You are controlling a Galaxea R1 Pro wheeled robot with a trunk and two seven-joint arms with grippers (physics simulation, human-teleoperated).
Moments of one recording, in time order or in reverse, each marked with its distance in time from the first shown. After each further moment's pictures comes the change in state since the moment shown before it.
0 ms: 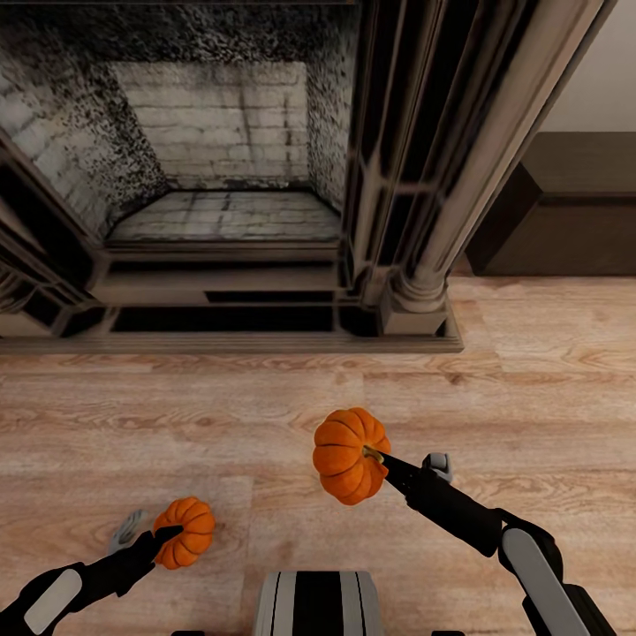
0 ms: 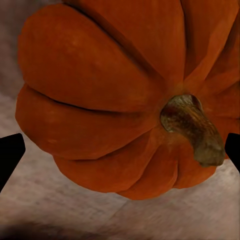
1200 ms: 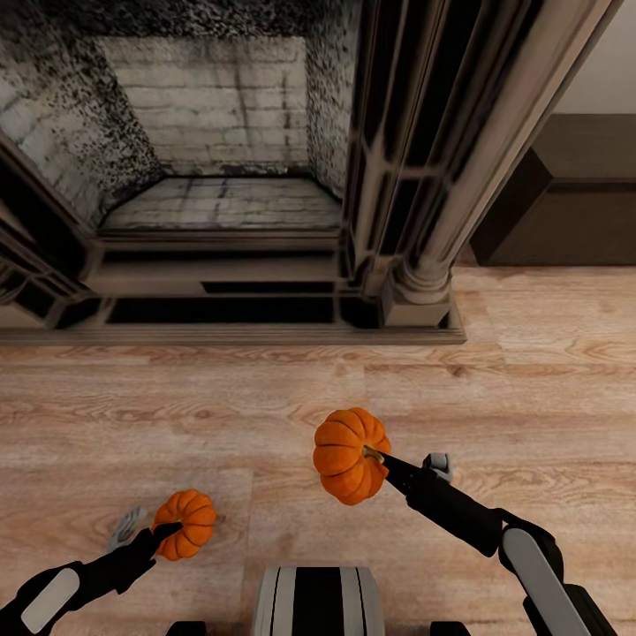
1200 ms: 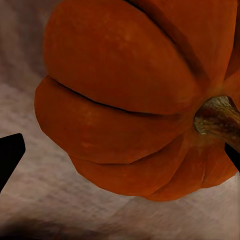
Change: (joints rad) left arm 0.000 0.006 0.001 -0.002 0.022 0.007 -0.018; right arm 0.000 -0.002 0.000 0.000 0.000 0.000 0.000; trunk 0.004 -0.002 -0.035
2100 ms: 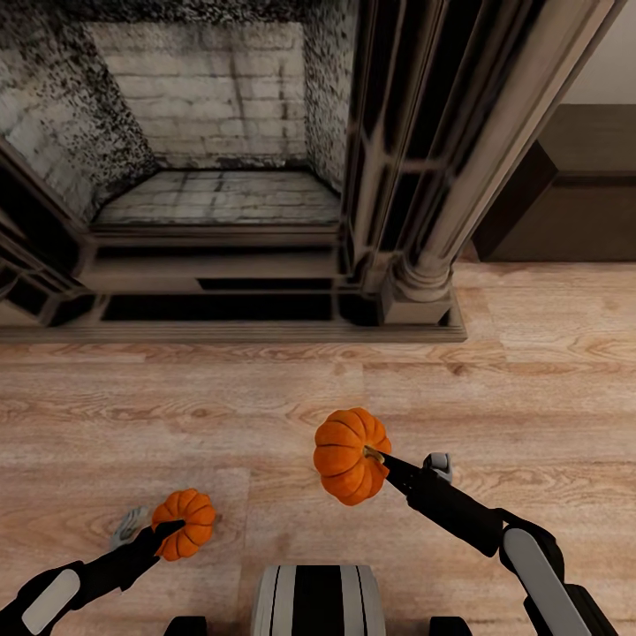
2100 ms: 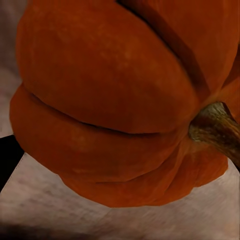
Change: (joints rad) left arm 0.001 0.000 -0.008 0.001 -0.013 -0.013 -0.056; right arm 0.000 -0.003 0.000 0.000 0.000 0.000 0.001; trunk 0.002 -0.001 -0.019
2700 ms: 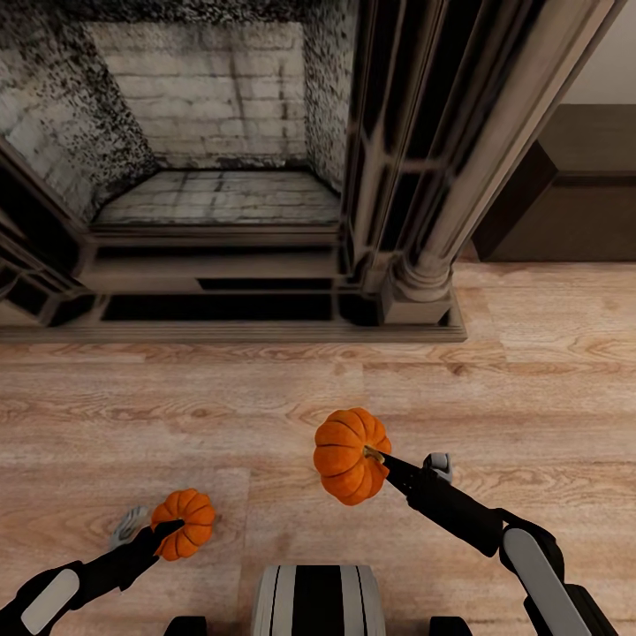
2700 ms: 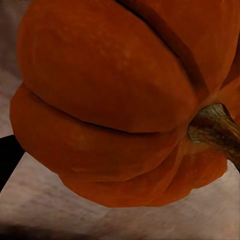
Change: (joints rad) left arm 0.000 0.002 0.003 0.000 0.001 0.002 0.000; right arm 0.000 0.000 0.000 0.000 0.000 0.000 -0.001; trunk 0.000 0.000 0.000
